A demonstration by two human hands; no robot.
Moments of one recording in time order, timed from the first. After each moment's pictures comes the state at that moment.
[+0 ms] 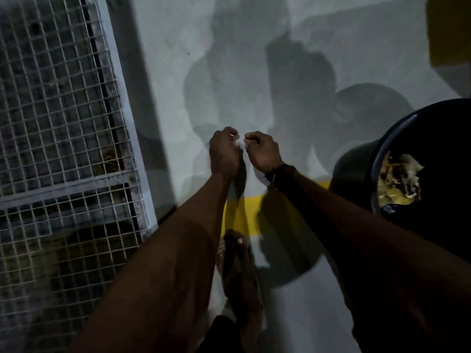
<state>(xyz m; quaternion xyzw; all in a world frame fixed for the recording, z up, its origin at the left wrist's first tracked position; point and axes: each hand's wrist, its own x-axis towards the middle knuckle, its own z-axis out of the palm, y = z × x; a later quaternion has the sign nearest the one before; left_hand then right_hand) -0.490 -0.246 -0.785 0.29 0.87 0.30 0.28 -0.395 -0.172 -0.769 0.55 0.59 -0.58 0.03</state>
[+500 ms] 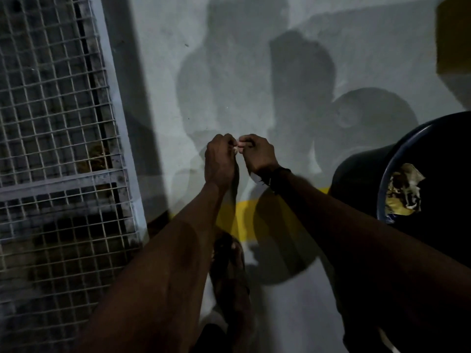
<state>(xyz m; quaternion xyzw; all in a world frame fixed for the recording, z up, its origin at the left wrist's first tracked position) -0.489 -0.263 -0.811 0.36 0.86 0.28 0.22 -0.402 -0.180 -0.812 0.55 0.59 -0.60 0.02</state>
